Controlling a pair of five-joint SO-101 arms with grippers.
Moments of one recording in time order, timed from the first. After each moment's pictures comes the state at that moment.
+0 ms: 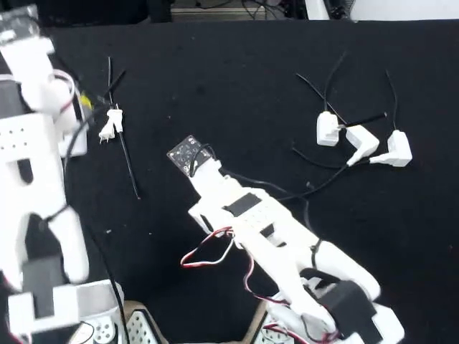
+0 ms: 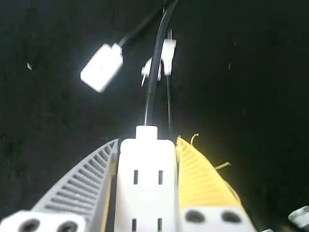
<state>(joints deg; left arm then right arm) -17.5 -12.0 -15.7 96.3 0.7 -34.4 -19.0 59.3 31.7 10.1</state>
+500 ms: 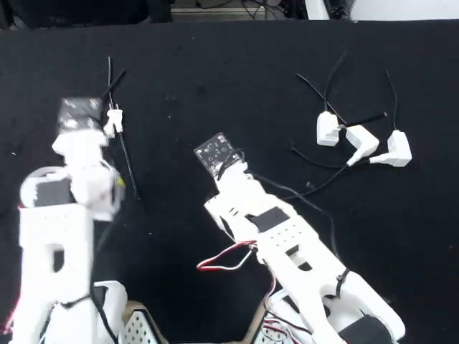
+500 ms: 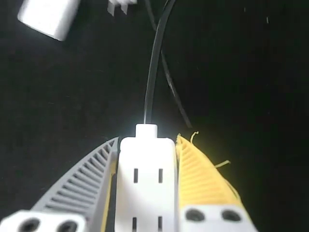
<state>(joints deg) -10.5 -46.6 49.3 67.7 -8.3 -28.2 -33.7 70.5 25.0 10.1</state>
